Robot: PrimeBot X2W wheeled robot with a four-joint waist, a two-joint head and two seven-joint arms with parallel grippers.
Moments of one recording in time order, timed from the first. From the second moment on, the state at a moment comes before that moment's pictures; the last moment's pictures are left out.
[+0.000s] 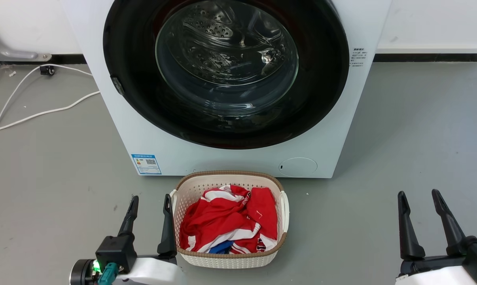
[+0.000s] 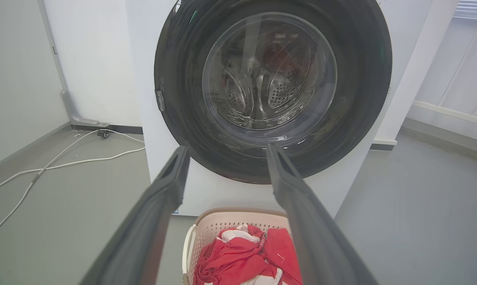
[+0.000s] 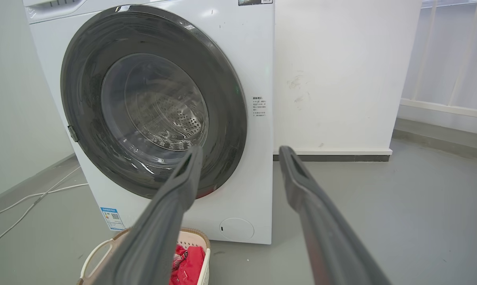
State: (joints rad) left arm 0.03 0.05 -0.13 0.08 -0.17 0.07 -0.24; right arm 0.12 -0.05 -0.06 -0.07 0.11 0.13 -0.25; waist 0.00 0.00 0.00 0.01
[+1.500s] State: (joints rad) left arm 0.04 0.05 -0.13 0.11 -0.12 0.09 -0.26; right arm 0.13 -0.05 -0.03 -0.04 0.25 0.13 -0.26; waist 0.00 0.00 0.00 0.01
